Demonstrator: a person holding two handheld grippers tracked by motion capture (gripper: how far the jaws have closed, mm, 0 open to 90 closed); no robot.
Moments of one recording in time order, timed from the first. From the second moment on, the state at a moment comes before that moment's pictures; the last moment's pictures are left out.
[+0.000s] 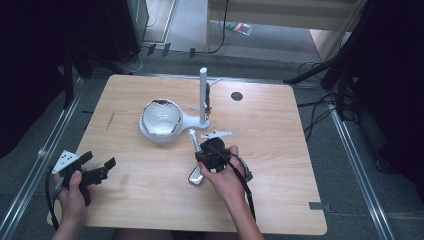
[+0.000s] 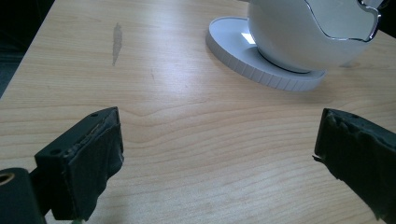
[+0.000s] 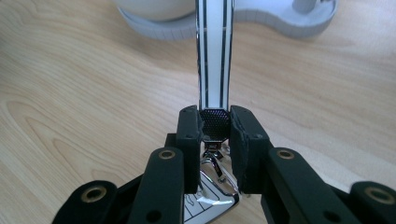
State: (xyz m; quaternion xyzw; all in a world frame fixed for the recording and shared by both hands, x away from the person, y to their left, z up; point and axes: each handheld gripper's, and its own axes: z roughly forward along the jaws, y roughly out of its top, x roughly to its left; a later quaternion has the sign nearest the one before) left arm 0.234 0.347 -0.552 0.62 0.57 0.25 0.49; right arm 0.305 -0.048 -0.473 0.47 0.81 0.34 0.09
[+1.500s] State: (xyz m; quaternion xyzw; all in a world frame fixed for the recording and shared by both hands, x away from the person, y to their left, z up) left arm 0.234 0.347 -0.552 0.62 0.57 0.25 0.48; right arm 0.305 -0.074 -0.437 0.40 0.72 0.54 0.19
